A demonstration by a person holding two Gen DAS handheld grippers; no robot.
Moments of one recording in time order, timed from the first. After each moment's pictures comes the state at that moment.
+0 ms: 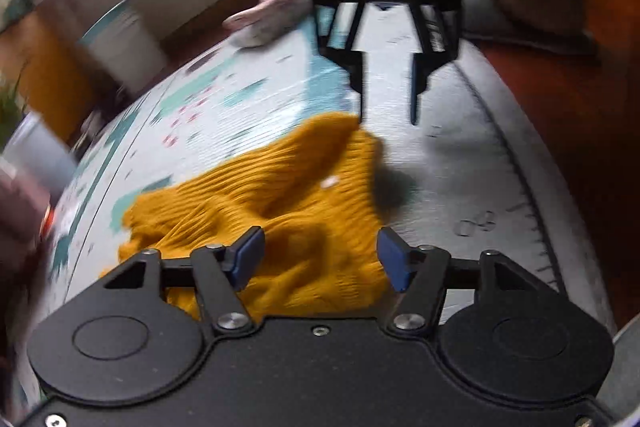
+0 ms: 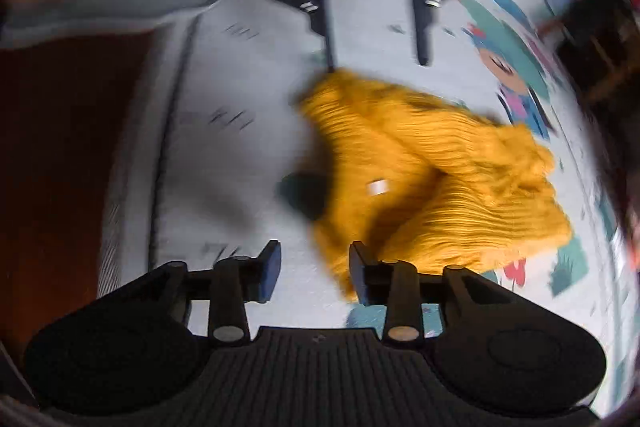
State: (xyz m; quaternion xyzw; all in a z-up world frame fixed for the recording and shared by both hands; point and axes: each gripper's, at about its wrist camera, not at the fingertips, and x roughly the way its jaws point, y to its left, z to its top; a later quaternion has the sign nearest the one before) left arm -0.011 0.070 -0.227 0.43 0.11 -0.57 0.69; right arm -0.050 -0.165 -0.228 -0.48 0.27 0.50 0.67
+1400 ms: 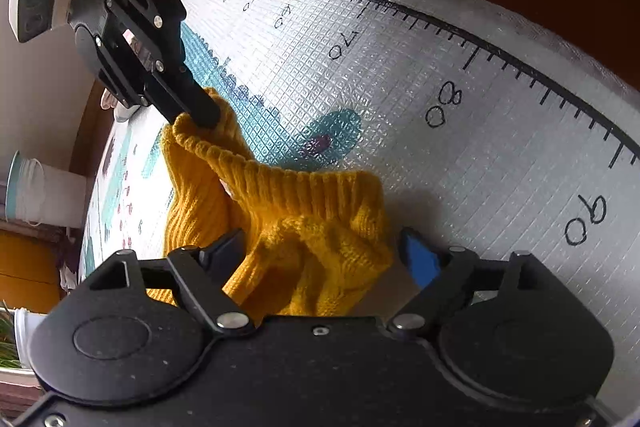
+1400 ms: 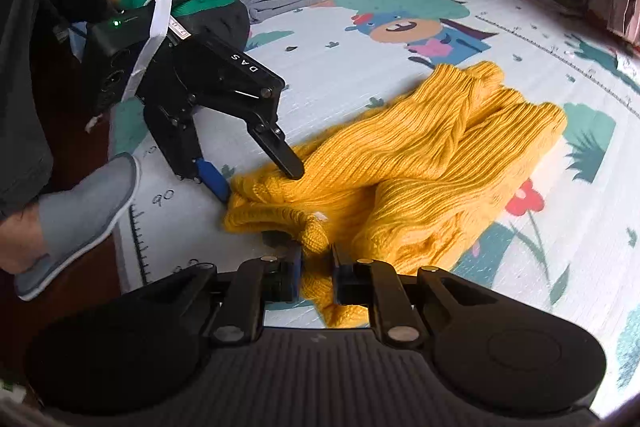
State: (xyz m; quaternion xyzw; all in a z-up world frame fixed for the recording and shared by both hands) left arm -0.010 0.043 -0.254 0.63 -0.02 -0.61 0.48; right arm 0.047 -0.189 -0.186 -0.14 0.41 0.48 0.76
